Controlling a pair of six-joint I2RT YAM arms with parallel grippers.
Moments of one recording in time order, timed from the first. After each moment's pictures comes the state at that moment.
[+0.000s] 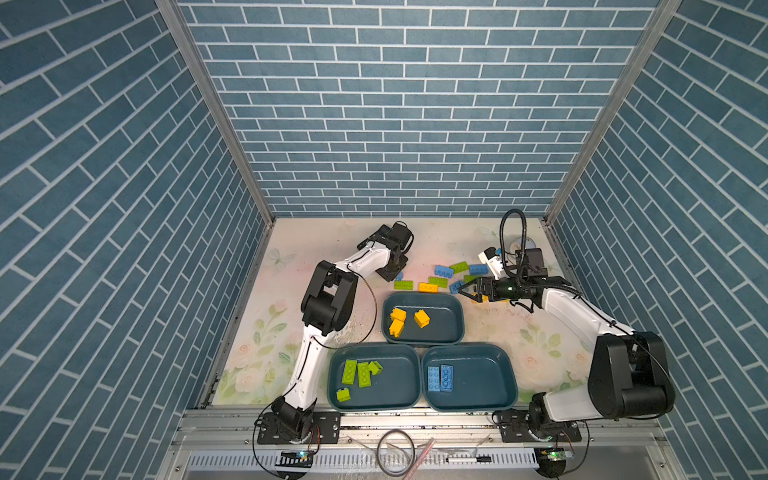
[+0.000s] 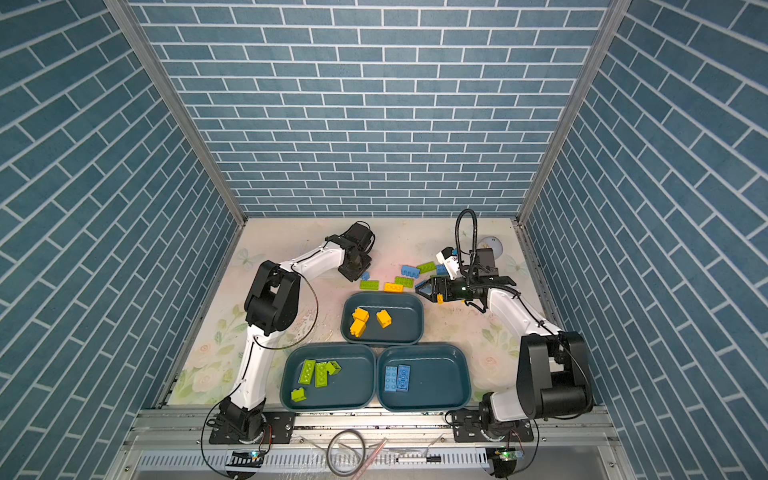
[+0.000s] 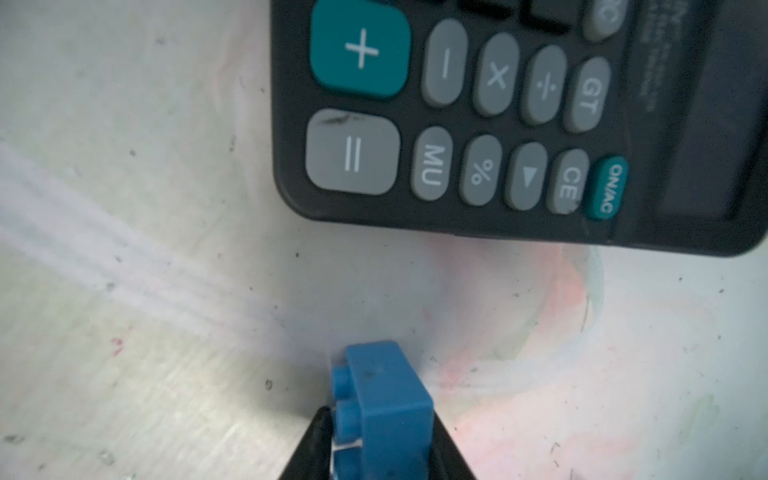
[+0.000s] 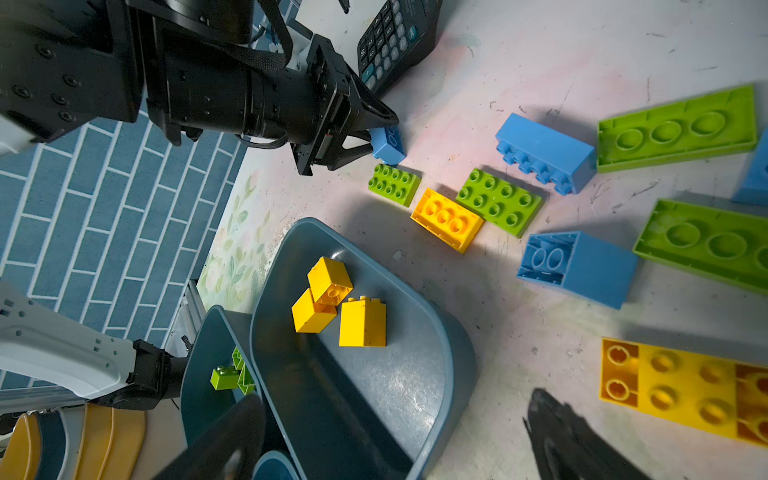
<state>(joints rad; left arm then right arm) -0.51 2.31 1.86 -0.74 -0.11 -1.32 0.16 1.44 0.91 -0.41 -0.83 0.05</state>
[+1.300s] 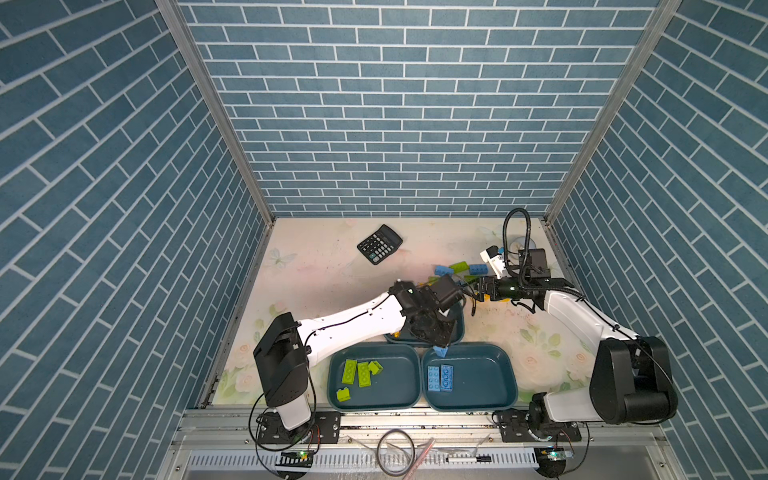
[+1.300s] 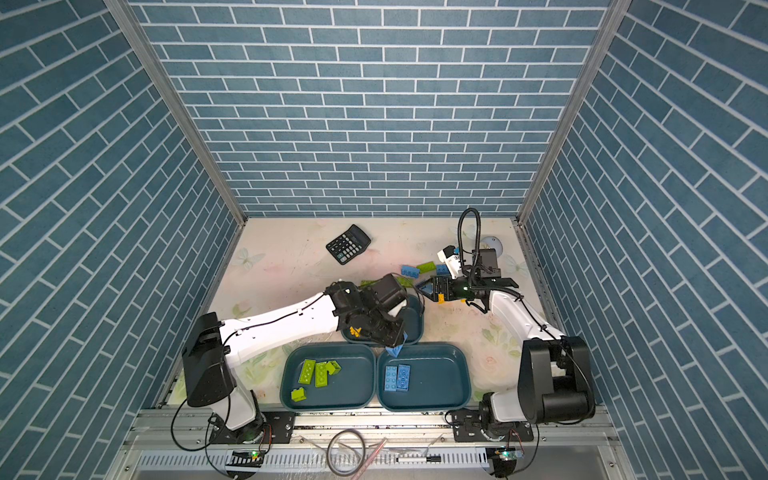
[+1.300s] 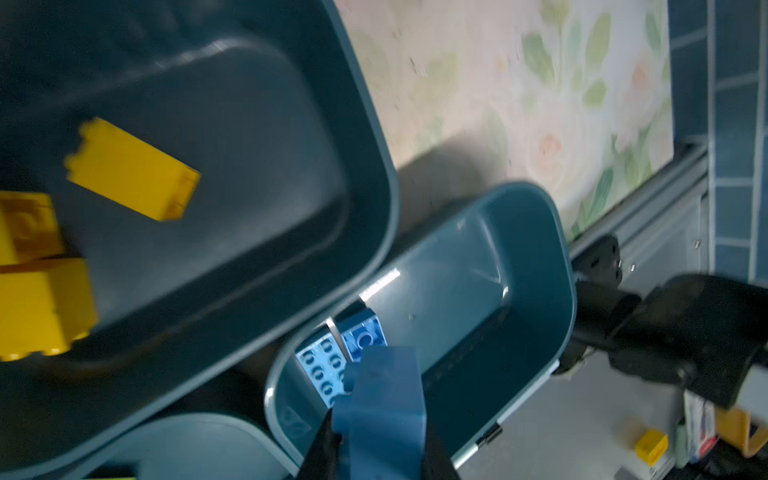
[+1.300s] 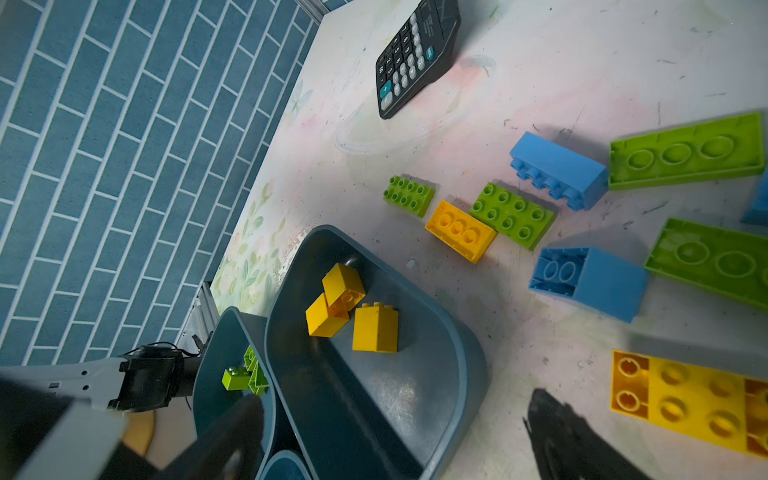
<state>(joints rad) -1.10 1.71 1.45 -0.90 0.20 -0.64 0.15 1.40 0.89 -0.38 -0.86 0.06</state>
